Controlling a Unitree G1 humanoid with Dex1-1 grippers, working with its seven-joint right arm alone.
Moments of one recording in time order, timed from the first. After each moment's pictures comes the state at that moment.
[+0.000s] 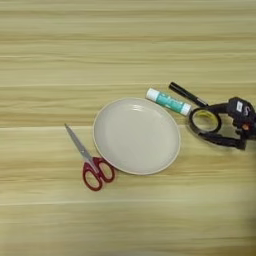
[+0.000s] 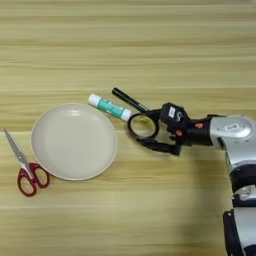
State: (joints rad) arm -0.49 -0.69 0.01 0.89 -0.02 -0.39 1.26
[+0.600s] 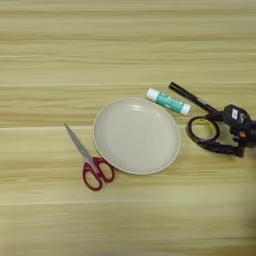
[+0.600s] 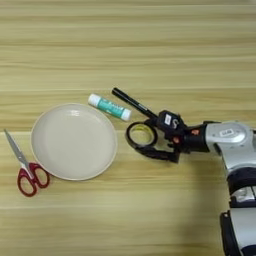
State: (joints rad) arm -0.49 -0.68 0.04 0.95 -0.05 -0.41 1.25
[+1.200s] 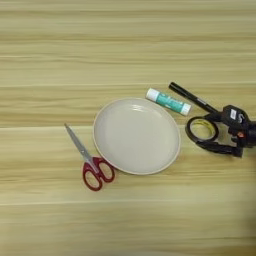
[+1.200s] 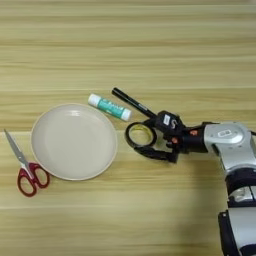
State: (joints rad) arm -0.50 -0.67 0.04 0.96 -0.05 -0.41 1.23
